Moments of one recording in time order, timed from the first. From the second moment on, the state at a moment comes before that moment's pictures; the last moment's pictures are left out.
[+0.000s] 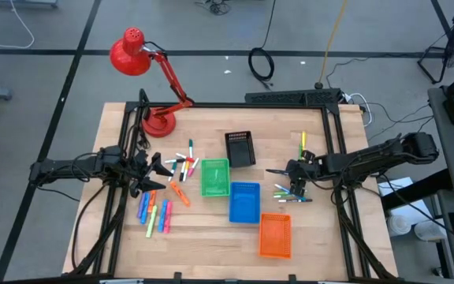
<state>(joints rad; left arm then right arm) 0.07 0.08 0.02 0.08 0.39 -0.43 0.04 1.17 0.38 -0.45 0.28 0.33</state>
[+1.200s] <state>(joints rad) 0.07 0.08 0.02 0.08 0.39 -0.42 0.08 0.95 0.37 -0.15 0.06 0.24</state>
